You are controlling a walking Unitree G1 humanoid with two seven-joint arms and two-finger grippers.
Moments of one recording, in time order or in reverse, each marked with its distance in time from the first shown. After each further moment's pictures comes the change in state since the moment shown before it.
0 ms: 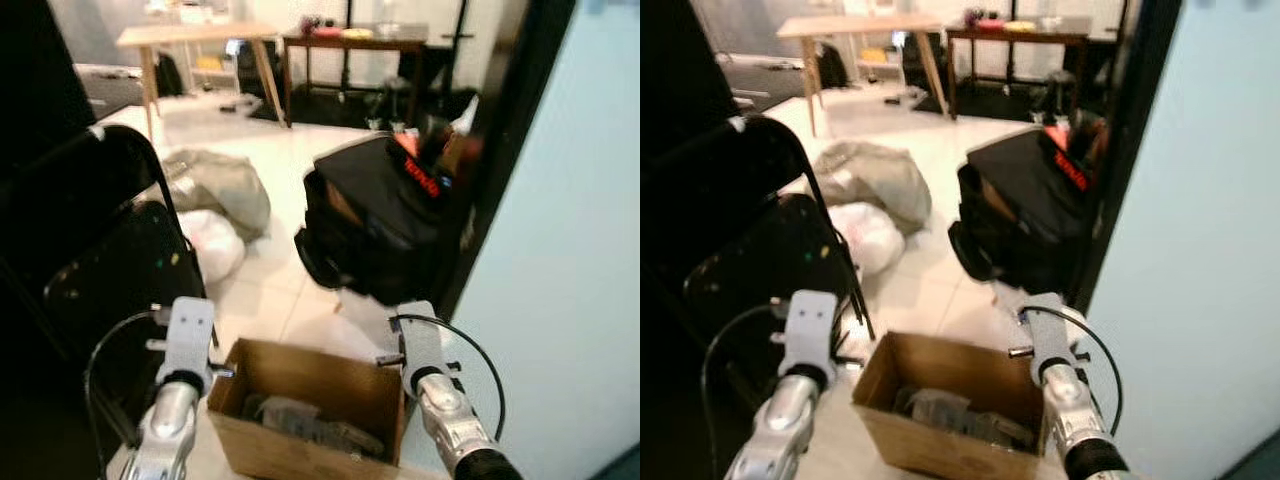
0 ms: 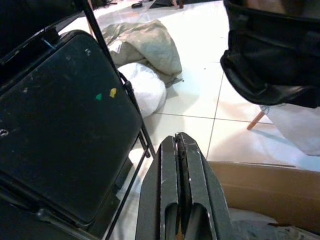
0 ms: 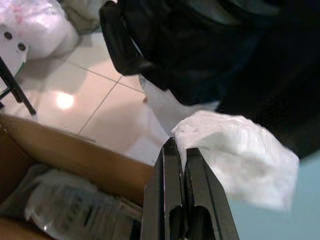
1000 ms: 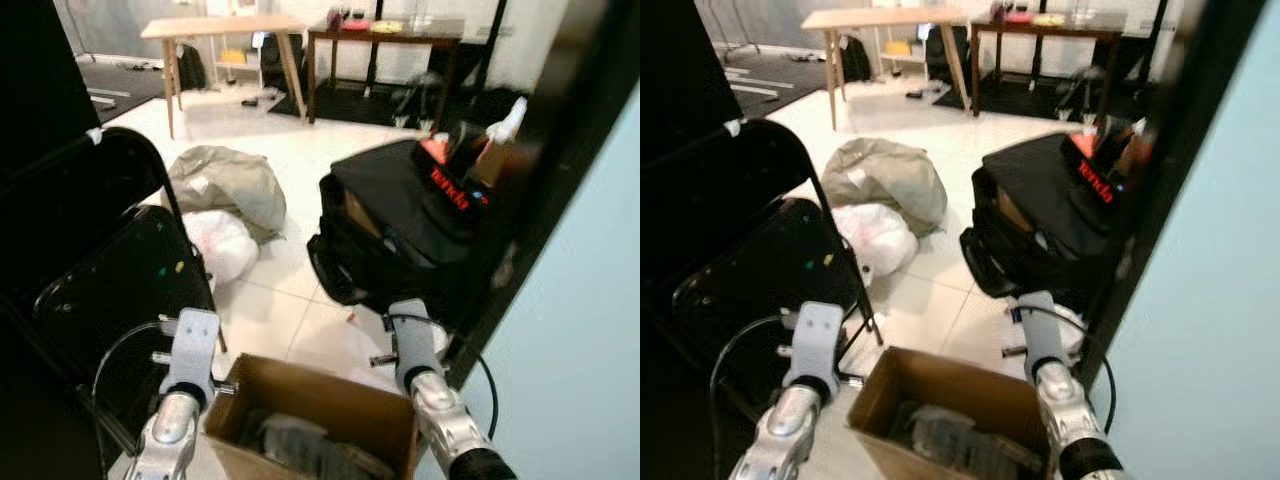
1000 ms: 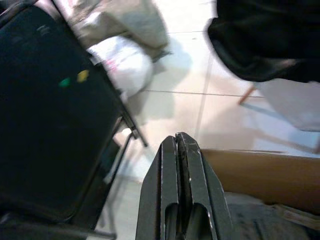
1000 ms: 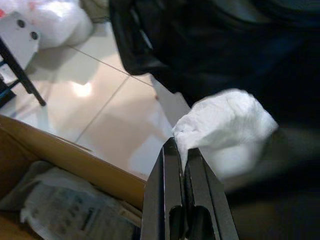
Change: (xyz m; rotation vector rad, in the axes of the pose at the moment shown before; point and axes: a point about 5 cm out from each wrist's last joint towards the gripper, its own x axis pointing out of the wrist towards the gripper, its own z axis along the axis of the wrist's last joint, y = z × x) left arm -0.002 -0.010 -0.014 0.031 0.093 -0.100; right arm 0.001 0.006 -0.003 -0.018 0.034 0.048
